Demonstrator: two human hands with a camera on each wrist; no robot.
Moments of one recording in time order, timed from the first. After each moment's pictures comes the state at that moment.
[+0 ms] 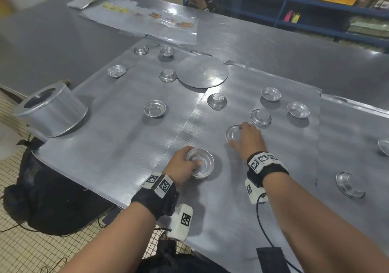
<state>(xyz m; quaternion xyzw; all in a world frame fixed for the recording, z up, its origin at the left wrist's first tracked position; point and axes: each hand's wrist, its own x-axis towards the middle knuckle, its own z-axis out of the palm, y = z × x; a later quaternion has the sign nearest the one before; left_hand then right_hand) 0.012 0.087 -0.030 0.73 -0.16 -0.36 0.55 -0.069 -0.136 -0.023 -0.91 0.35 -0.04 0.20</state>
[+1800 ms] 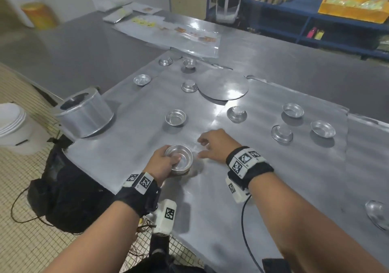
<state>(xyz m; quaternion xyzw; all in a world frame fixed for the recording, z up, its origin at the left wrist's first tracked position) 0.060 0.149 0.010 0.70 0.03 -0.33 0.64 0.016 -0.046 0.035 -0.95 0.08 0.11 0.27</state>
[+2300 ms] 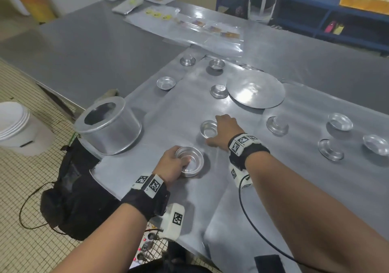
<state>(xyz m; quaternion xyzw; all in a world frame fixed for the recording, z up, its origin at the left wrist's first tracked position) 0.187 0.209 -0.024 0.72 0.00 -0.34 0.61 0.179 -0.007 -0.003 -0.96 0.21 0.10 0.17</state>
